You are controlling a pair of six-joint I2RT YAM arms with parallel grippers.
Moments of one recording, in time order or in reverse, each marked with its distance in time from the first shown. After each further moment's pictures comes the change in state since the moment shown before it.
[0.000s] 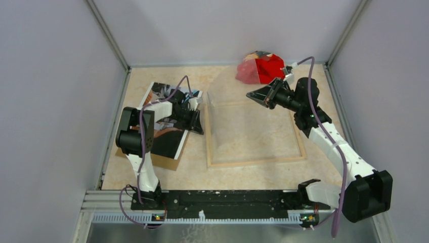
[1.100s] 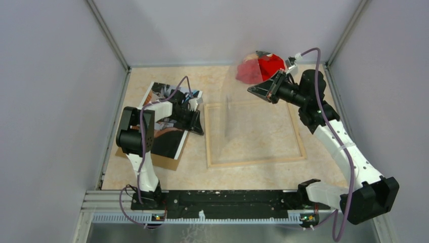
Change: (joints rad) left arm 0.001 0.008 0.000 -0.008 0.010 0.003; right arm 0.014 -0.017 0.158 -0.164 0.006 -0.080
